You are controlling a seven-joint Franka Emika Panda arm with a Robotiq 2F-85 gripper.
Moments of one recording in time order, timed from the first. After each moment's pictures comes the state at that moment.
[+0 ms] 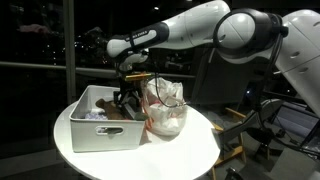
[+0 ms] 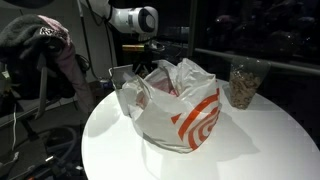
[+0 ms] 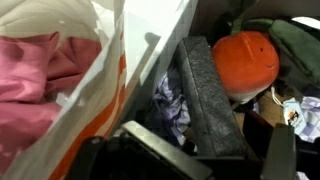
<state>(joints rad) 0.27 0.86 0.09 -1.13 -0.12 1.66 0.20</state>
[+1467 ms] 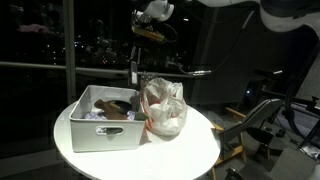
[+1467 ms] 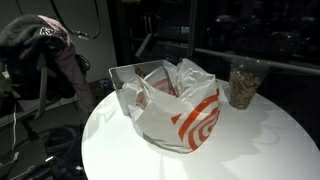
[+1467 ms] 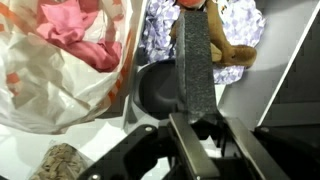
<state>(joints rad) 0.22 0.48 0.06 -1.28 -0.02 1.88 0.35</state>
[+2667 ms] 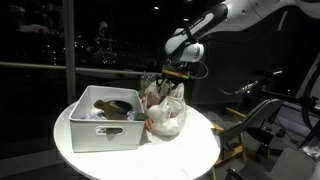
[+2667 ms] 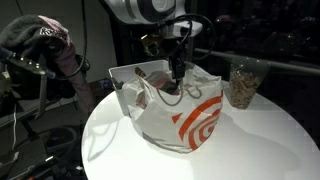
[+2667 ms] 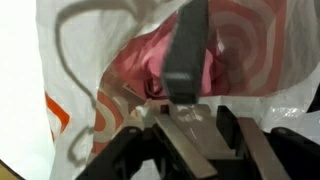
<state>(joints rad) 0.08 0.29 -0.07 -1.95 -0.01 2.42 0.55</state>
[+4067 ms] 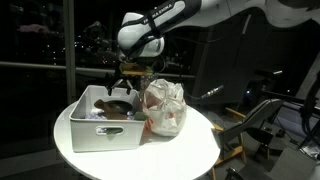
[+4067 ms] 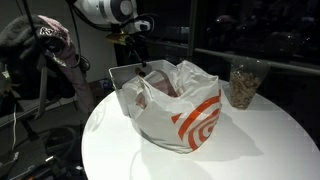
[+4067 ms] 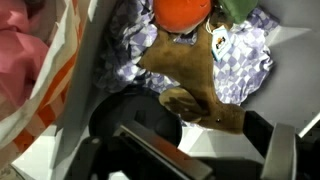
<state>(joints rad) 0.29 0.46 0.11 -1.70 -0.12 2.34 0.34</state>
